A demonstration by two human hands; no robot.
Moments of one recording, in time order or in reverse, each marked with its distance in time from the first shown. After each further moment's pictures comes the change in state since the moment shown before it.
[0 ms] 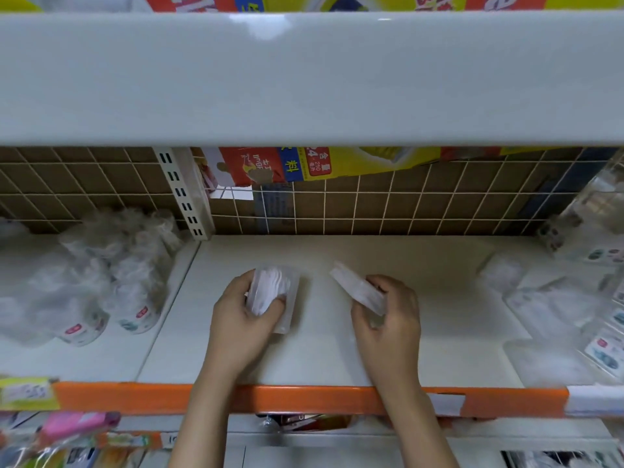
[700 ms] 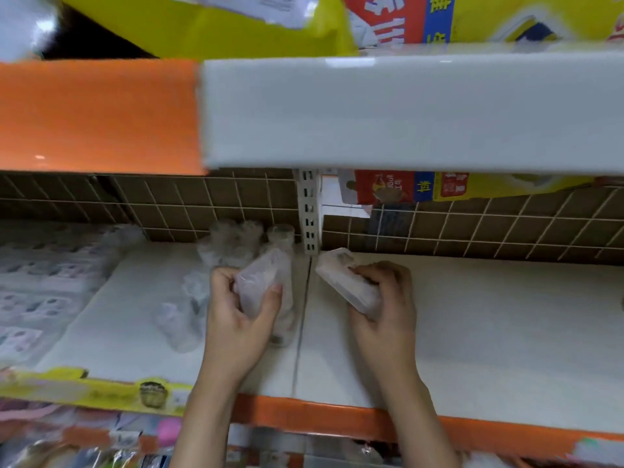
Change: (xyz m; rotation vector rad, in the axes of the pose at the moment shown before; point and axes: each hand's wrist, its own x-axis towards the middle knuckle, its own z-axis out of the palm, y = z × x) left_hand 0.043 -0.061 -0.189 -0.203 0.232 0.175; right_hand -0.017 -0.152 0.154 0.287 -0.112 -0.074
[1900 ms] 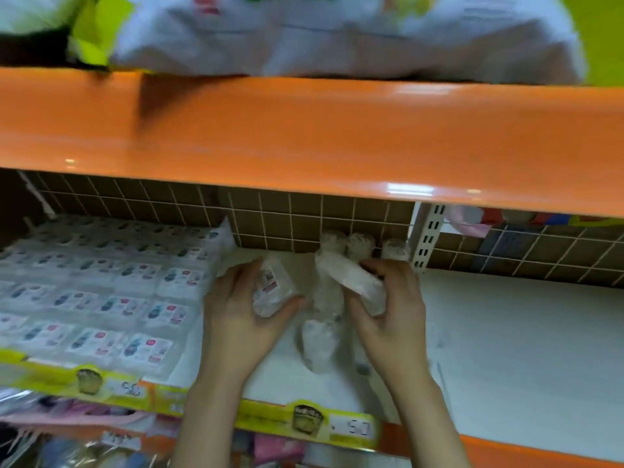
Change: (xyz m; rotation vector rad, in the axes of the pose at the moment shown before) left_hand 0.094 -0.071 -0.189 0.680 -0.025 0.226; right_hand -0.001 -0.102 0.182 -0.113 -0.042 -0.121
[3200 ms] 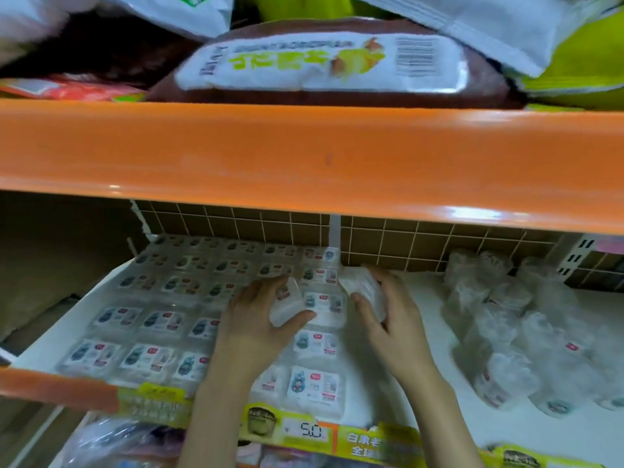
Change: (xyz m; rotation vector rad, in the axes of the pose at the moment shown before) left_hand 0.060 -0.213 -0.100 0.036 -0.236 -0.004; right_hand -0.005 -0.099 0.206 -0.011 -0.210 0.090
